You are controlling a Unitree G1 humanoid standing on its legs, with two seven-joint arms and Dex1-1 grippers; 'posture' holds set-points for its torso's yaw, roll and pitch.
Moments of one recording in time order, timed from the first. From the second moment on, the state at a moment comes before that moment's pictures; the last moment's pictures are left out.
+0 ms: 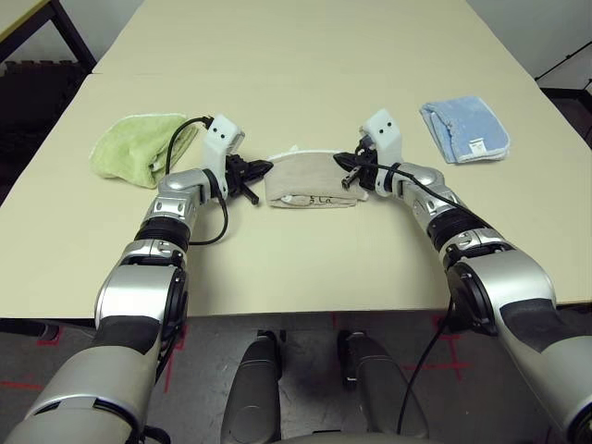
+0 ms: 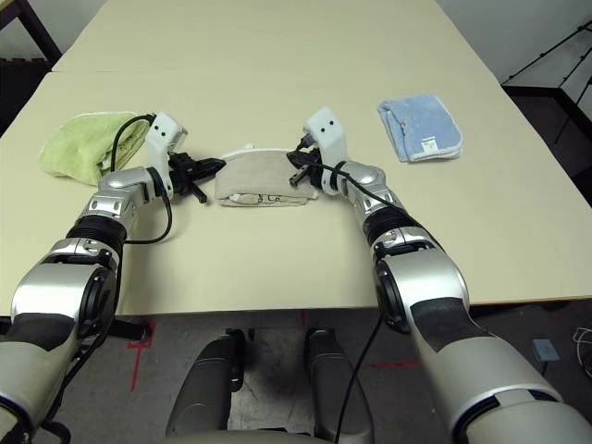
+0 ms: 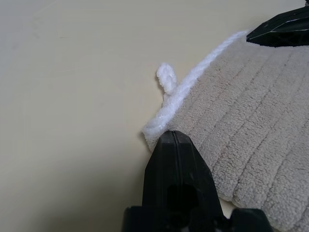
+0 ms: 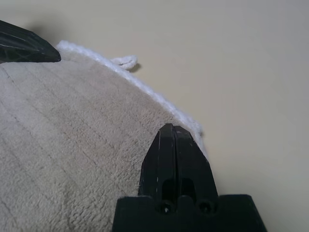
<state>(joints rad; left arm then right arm) -1.01 0.42 0.03 1.15 -0.05 -0.09 -0.93 -1.08 -0.19 -0.03 1.22 0.00 -0.17 0.70</state>
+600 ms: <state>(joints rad) -0.77 0.61 0.07 0.55 -0.27 0.09 -1.41 -0.98 -0.48 -0.13 1.06 0.19 -0.27 1.37</state>
